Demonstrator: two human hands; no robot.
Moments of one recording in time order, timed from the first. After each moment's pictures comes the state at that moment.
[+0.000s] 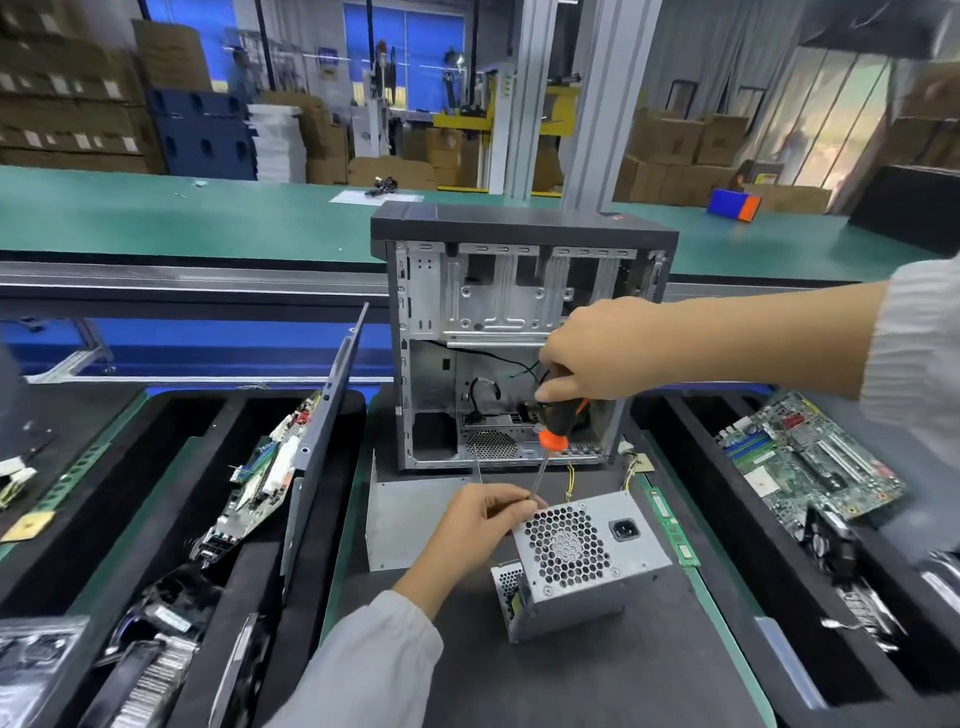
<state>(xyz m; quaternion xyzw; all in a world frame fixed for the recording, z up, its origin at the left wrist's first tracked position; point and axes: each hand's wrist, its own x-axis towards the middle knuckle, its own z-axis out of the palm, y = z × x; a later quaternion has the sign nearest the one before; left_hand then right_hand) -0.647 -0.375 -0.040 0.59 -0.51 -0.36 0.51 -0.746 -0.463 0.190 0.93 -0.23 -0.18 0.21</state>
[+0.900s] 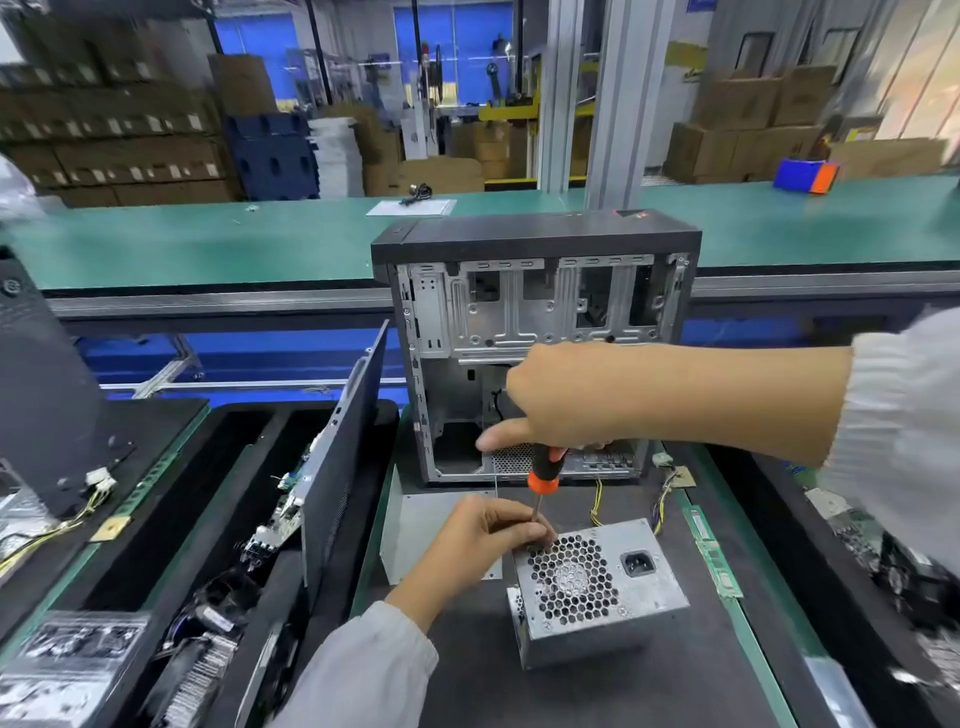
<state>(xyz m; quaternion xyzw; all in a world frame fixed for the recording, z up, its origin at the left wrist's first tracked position) -0.647 -0.379 -0.018 0.59 -0.50 -0.40 0.49 -0.744 -0.459 0.188 0.97 -0.18 -0.14 0.10</state>
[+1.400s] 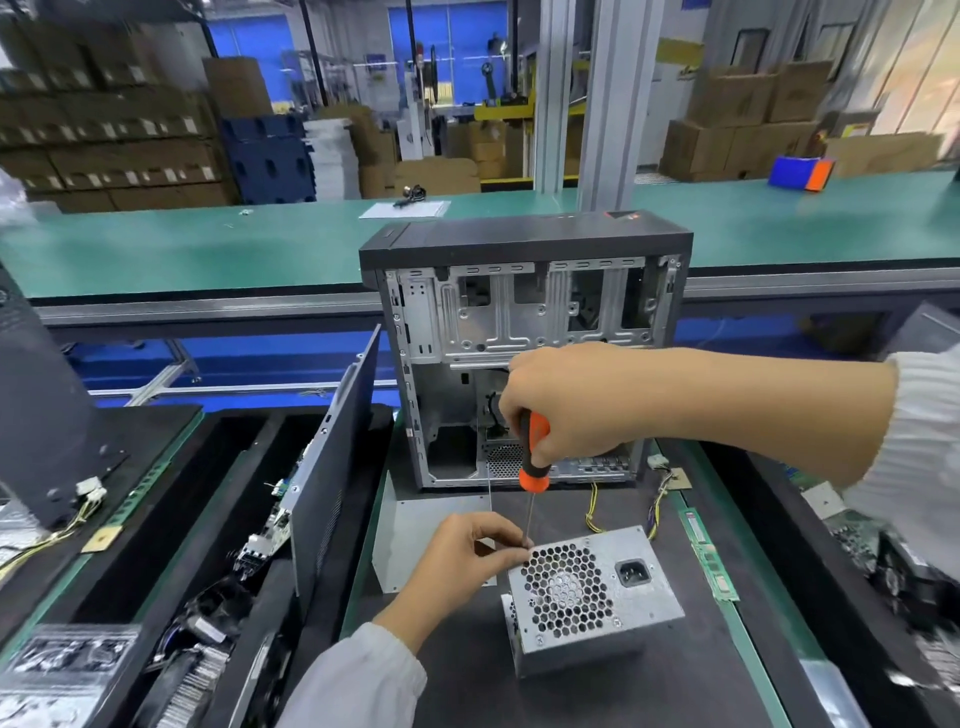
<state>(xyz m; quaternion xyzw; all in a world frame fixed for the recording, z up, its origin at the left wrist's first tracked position) -0.642 -0.377 -0.037 0.66 -0.51 -0.31 0.46 -0.758 -0.469 0.194 0.98 -0.12 -0.13 0.08</state>
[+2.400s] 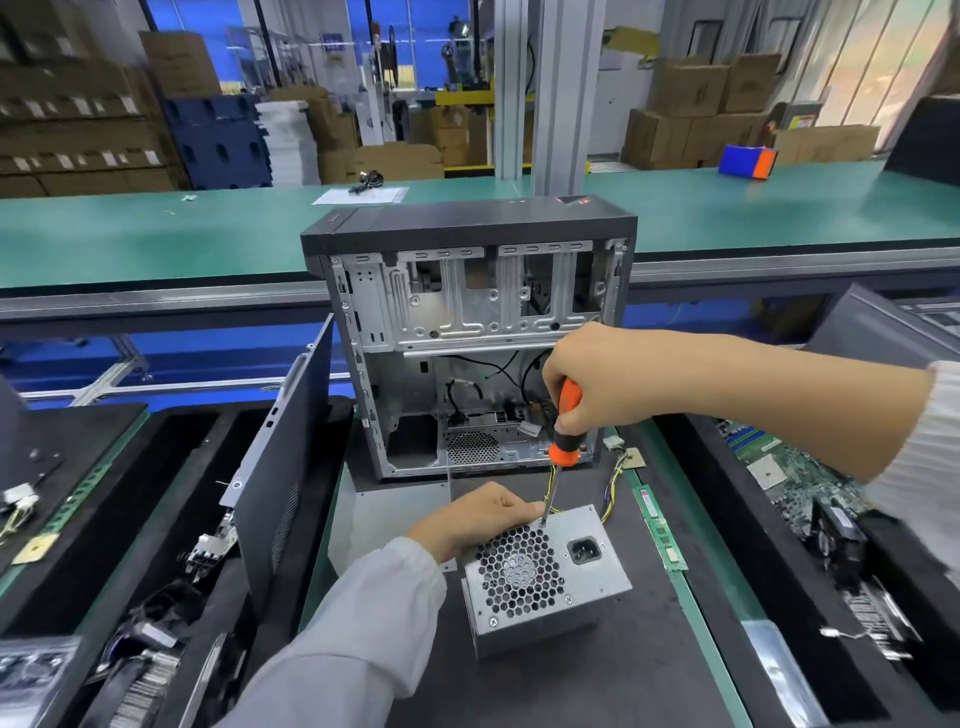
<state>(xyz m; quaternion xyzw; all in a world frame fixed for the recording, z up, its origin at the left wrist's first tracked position) -0.668 -0.443 -0.026 0.66 -0.48 -0.51 0.25 -0.809 -0.510 0.181 0.96 -0.25 -0.10 0.01</state>
